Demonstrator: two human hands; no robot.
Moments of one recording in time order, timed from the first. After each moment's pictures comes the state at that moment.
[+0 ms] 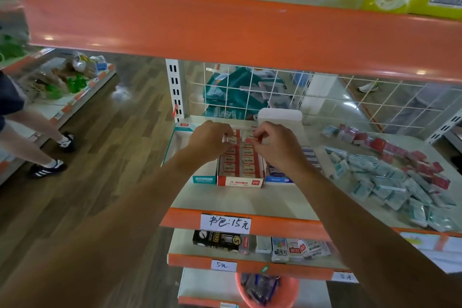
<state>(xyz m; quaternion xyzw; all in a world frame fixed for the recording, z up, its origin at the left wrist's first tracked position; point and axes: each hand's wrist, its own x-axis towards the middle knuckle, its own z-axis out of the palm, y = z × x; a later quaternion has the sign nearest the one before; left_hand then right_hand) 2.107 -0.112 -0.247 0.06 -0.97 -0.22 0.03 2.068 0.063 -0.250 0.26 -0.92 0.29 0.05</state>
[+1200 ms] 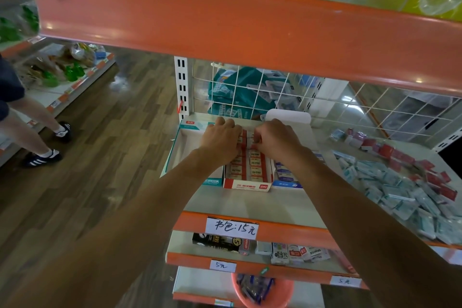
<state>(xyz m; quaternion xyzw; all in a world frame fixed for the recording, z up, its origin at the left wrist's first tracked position) 2.085 -0.112 -0.275 0.01 -1.00 -0.06 0.06 2.037 0.031 -0.251 0.29 -0.96 0.04 0.02</state>
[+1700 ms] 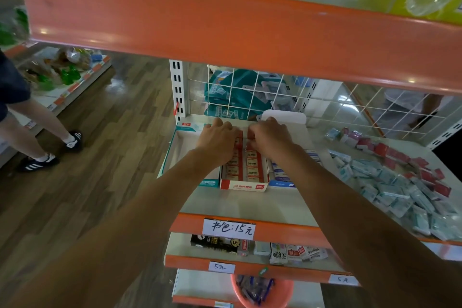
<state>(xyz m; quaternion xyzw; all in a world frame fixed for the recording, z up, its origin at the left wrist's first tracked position) 2.086 -0.111 -0.271 -0.01 -1.00 -0.03 0.04 2.035 0.026 -0.251 0.27 -0.96 0.02 0.03</state>
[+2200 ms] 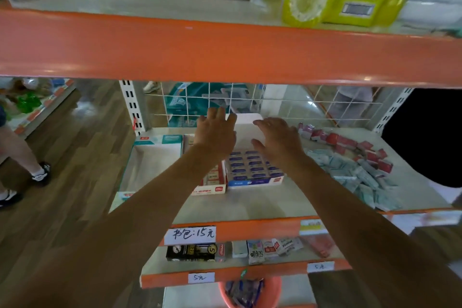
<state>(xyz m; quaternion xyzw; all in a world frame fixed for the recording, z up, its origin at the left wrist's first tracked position) 2.066 -0.024 -0.228 -0.02 -0.99 0.02 0.14 2.037 0.141 -0.241 0.19 -0.98 0.02 0.10</state>
